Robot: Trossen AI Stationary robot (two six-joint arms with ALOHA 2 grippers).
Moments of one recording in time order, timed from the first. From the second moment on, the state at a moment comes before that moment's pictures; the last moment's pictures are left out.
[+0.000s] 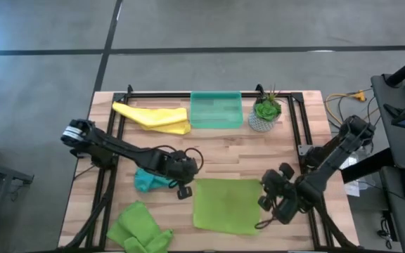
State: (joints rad) left arm -0.28 1.62 1.17 -0.56 -0.14 -0.50; right arm 0.80 1.47 1.07 -1.08 0.60 1.44
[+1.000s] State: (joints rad) left arm -0.06 1.65 1.06 -0.50 -0.29 -0.46; right arm 0.38 1.44 0.88 -0.95 0.58 1.17
